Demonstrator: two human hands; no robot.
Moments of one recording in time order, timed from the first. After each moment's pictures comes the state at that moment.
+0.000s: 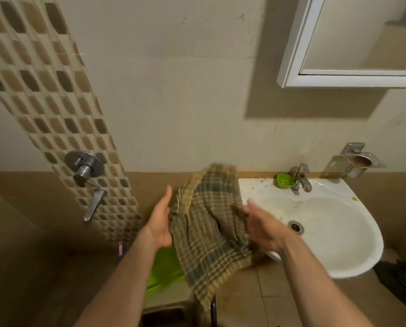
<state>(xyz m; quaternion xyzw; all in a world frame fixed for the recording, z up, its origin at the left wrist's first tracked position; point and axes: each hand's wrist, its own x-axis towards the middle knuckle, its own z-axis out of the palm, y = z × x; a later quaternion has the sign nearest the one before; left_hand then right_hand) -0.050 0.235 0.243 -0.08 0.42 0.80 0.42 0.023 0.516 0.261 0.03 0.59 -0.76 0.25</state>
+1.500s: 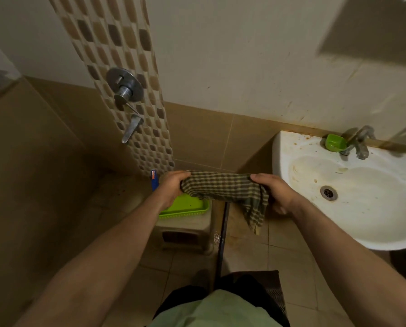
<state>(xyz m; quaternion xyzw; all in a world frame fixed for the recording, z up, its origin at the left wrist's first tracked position) -0.001 0.167 0.153 -0.23 0.63 0.72 0.20 0.022 0.474 0.206 0.14 0.63 -0.70 0.31</state>
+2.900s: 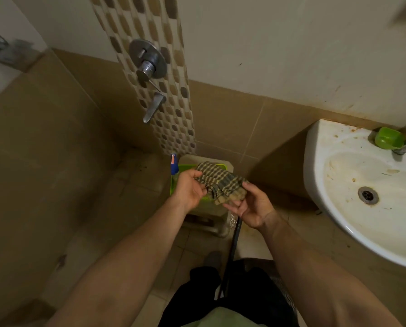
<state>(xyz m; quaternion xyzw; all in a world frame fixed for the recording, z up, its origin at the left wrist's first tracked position) 0.023 0.175 0.136 -0.35 0.35 0.85 0.18 0.033 0.380 0.094 0.29 0.31 -0.84 0.34</state>
